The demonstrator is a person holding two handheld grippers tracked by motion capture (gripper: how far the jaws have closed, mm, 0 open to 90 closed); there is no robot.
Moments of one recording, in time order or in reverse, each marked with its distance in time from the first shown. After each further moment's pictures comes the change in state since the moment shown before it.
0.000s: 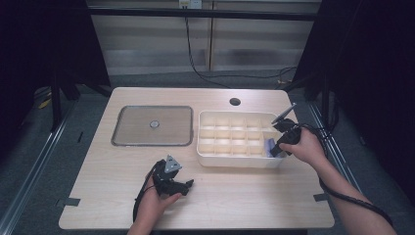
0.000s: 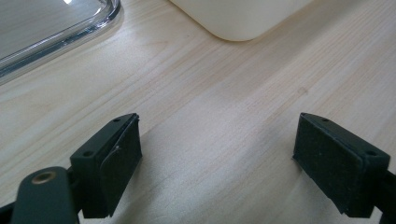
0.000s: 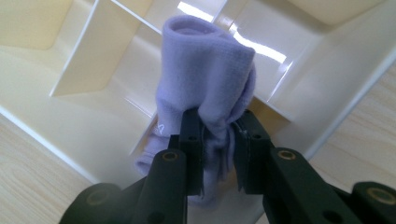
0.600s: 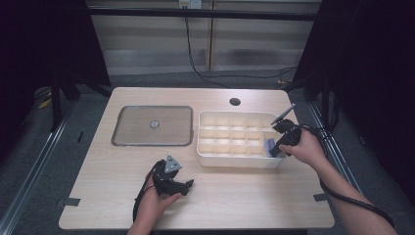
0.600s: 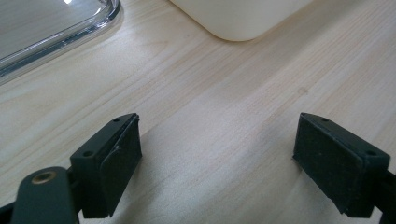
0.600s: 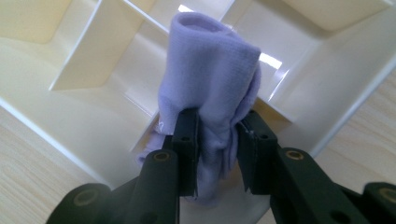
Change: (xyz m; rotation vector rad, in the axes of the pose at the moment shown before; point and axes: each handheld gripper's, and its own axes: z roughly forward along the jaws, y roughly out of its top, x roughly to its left) left arm 0.000 0.000 0.000 0.000 0.000 0.000; right arm 0.004 -0.002 -0.001 -0.016 -0.024 -0.038
